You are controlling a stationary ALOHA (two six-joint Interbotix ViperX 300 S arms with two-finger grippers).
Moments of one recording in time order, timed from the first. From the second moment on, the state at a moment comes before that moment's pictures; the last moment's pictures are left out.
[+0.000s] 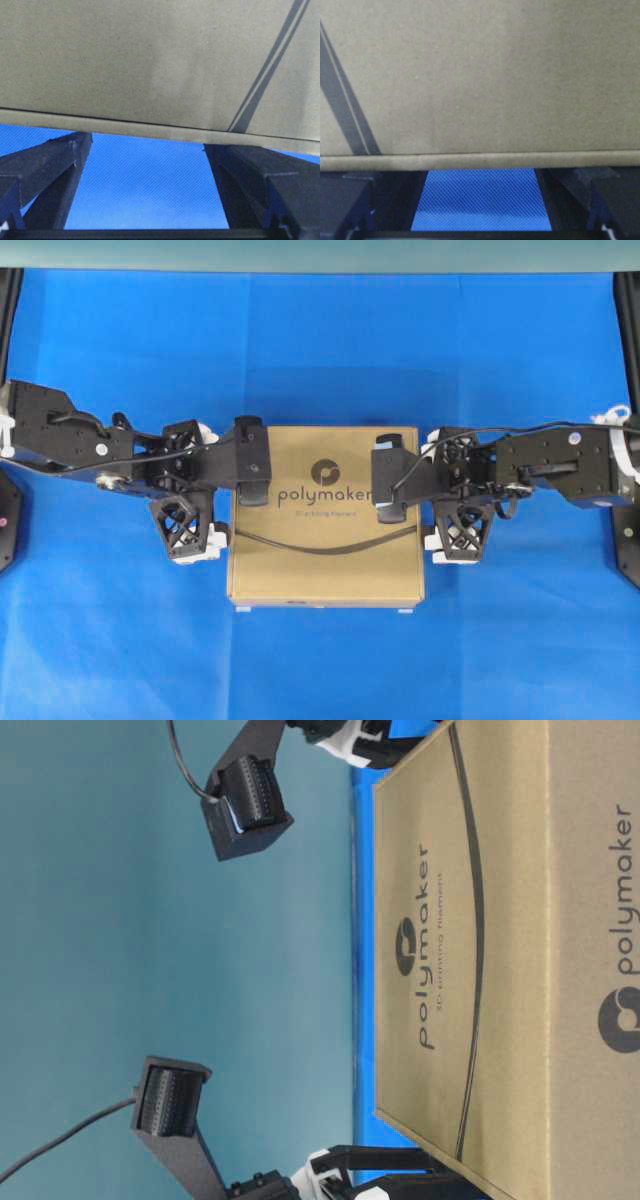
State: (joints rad) left arm 0.08 -0.02 0.71 0.03 0.37 -0.08; right arm -0.08 0.04 0.75 0.01 0.45 -0.08
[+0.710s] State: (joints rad) left arm 0.09 -0.09 0.79 0.03 0.34 -0.09; right arm -0.07 -0.08 0.89 0.04 0.30 -0.01
